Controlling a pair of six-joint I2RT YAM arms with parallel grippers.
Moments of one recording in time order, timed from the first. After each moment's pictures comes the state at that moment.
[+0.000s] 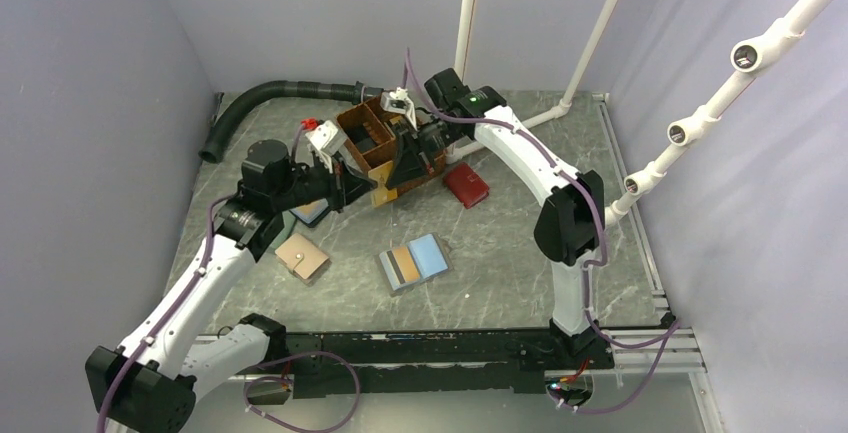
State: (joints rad) left arm -0.39 0.97 0.90 -0.16 0.65 -0.14; right arm 0.58 2.02 1.98 -1.02 -1.30 -0.53
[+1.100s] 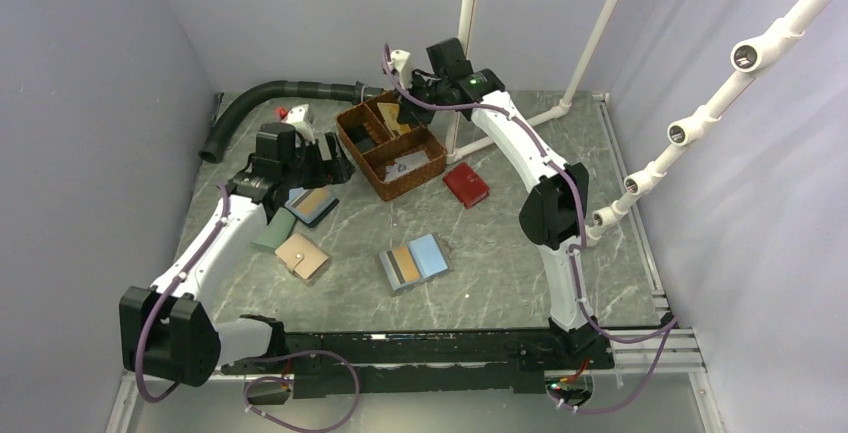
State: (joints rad) left arm -0.23 1.20 0.95 -0.33 0.17 -0.37; right arm 0.52 2.20 2.27 -0.81 -0.57 -0.47
